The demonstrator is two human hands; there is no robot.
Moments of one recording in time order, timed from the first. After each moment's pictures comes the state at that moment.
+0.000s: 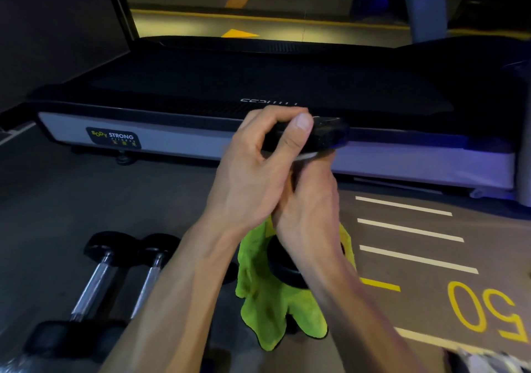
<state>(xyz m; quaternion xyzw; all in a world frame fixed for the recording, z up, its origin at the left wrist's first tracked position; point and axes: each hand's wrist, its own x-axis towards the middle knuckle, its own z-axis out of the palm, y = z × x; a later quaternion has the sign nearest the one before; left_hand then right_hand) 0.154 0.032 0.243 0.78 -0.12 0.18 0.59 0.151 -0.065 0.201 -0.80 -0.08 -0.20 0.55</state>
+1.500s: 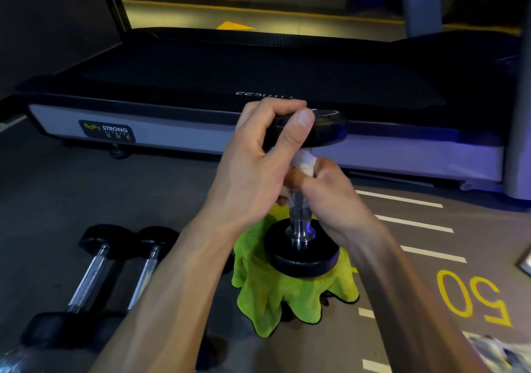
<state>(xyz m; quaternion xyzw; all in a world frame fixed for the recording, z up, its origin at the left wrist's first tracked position) 0.142 0.023 0.244 0.77 -0.13 0.18 0.60 0.165 -0.103 0.207 -0.69 -0.16 0.09 0.71</state>
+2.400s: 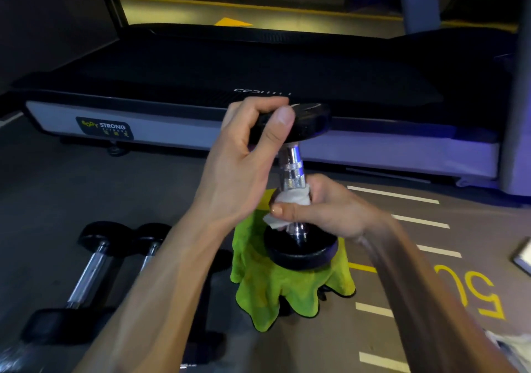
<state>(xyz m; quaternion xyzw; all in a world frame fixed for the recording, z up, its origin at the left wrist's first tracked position) 0.145 0.034 0.236 0.77 -0.12 0.21 0.59 0.169 -0.134 0.191 -0.75 -0.23 0.24 0.57</state>
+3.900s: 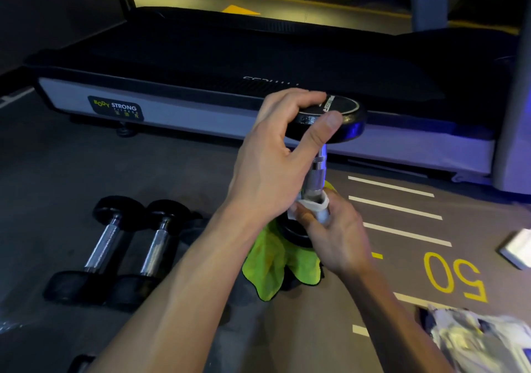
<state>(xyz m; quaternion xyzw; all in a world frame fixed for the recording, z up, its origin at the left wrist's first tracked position) 0.111 0.022 0.234 0.78 -0.12 0.22 0.57 0.091 -0.118 0.149 -0.88 -0.05 -0.07 0.47</state>
